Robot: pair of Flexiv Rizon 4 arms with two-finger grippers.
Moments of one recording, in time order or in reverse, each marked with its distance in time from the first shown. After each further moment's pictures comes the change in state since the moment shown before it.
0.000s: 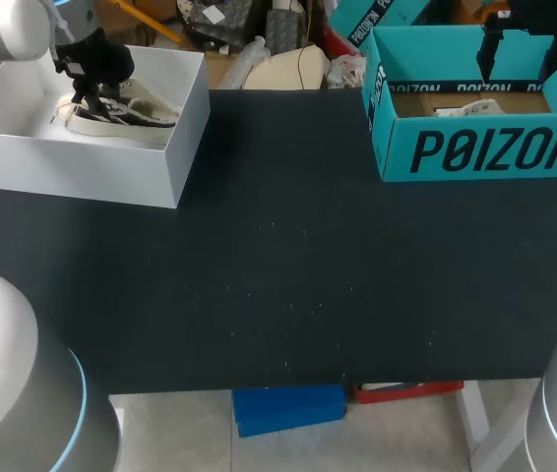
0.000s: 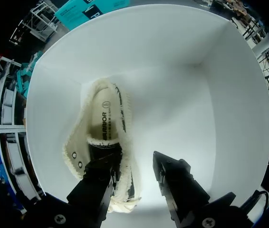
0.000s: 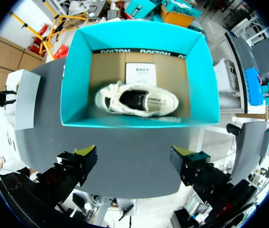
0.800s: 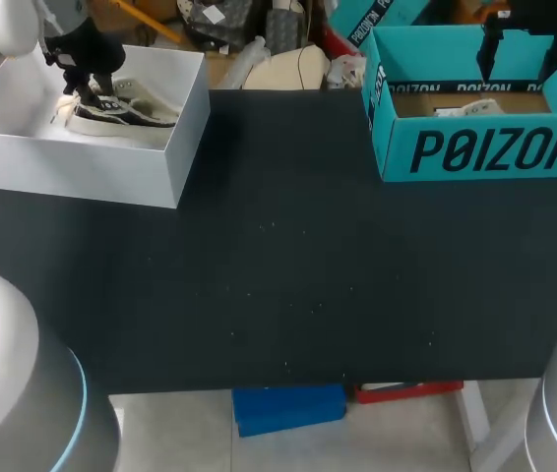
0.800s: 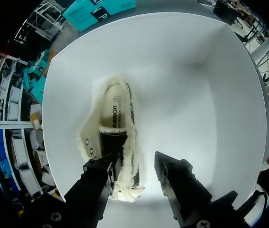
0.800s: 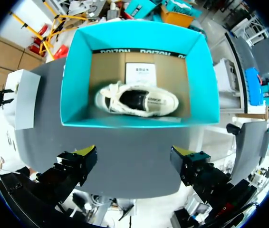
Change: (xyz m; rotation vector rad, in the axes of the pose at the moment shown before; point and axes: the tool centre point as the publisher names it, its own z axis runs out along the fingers) left arm -0.004 0.008 -0.021 -0.002 -0.052 -0.031; right arm 0.000 0.000 0.000 0.000 0.000 0.000
